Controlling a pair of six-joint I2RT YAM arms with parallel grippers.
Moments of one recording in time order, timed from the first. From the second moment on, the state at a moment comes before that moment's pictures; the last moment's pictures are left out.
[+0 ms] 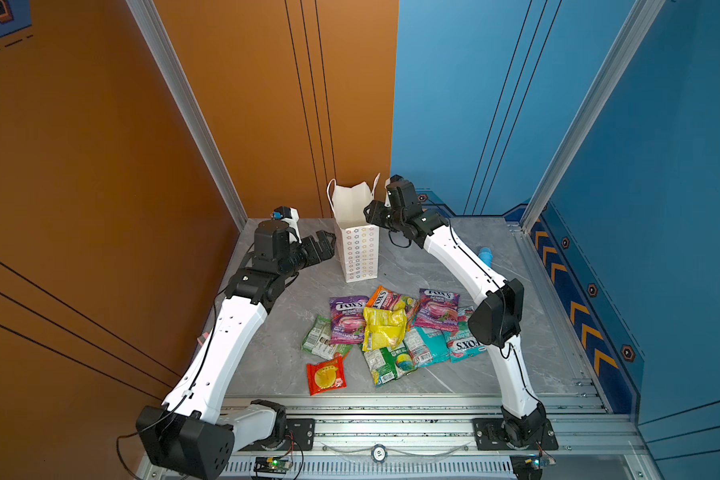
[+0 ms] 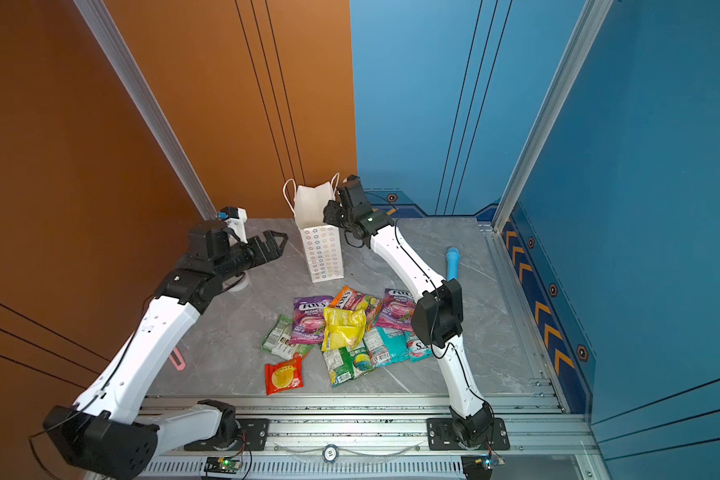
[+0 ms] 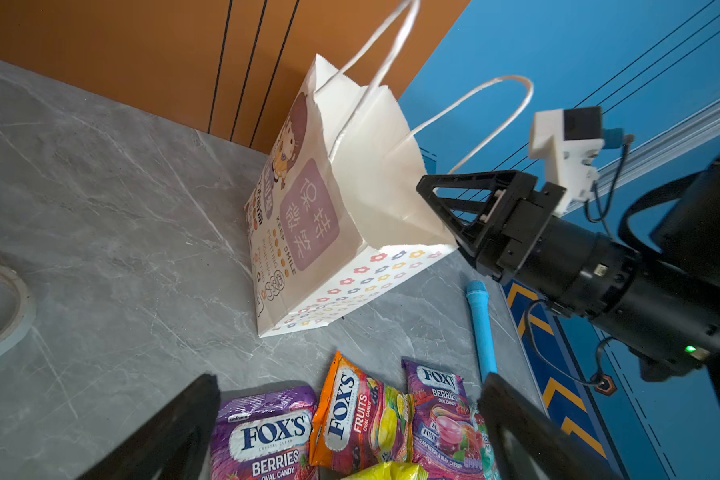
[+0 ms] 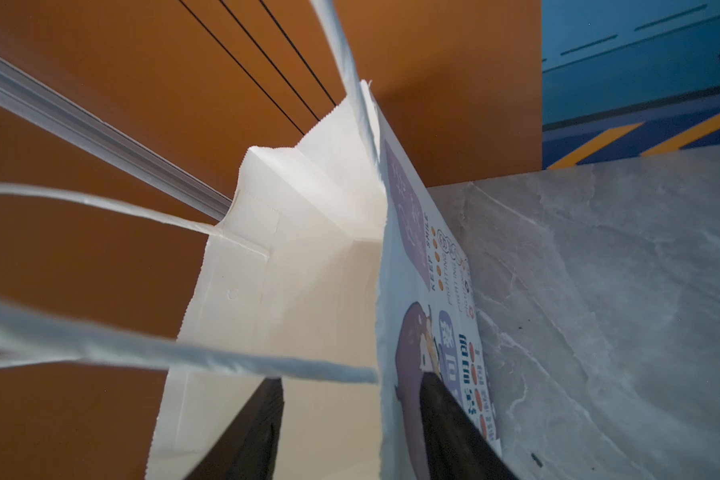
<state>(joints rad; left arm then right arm) -0.21 1.25 1.28 -0.48 0.16 -0.54 0.58 2.26 2.36 -0.59 -0.01 0.65</state>
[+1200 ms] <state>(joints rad) -0.28 1.85 1.97 -0.93 -0.03 -0.34 0.45 1.29 1.12 -0.37 0.12 0.58</state>
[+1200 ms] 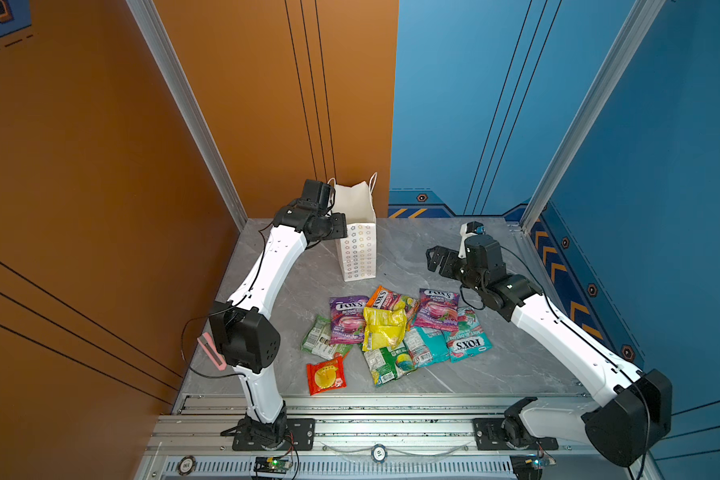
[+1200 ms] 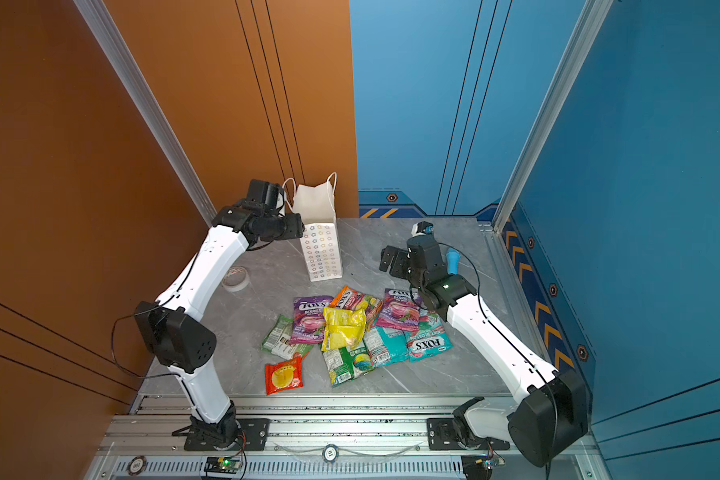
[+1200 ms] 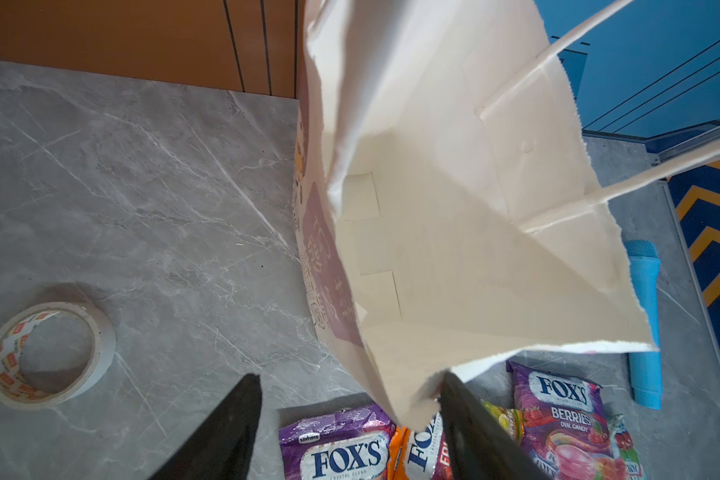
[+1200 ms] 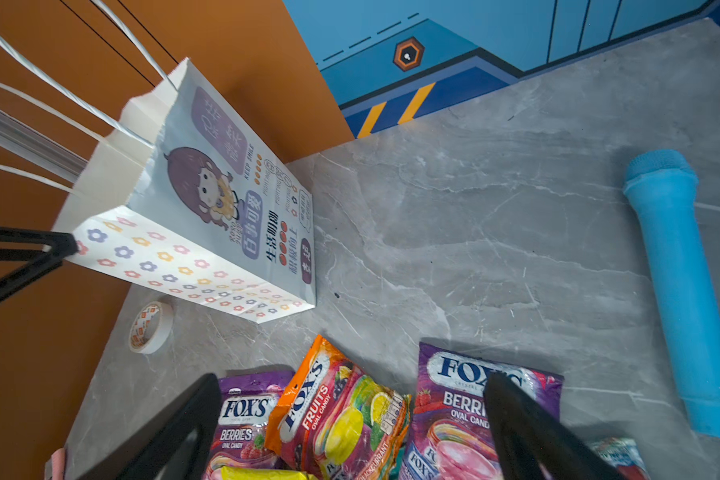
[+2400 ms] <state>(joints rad) -0.24 2.01 2.21 -1.02 -0.05 -0.32 0.45 1.29 1.08 -0.38 0.08 0.58</state>
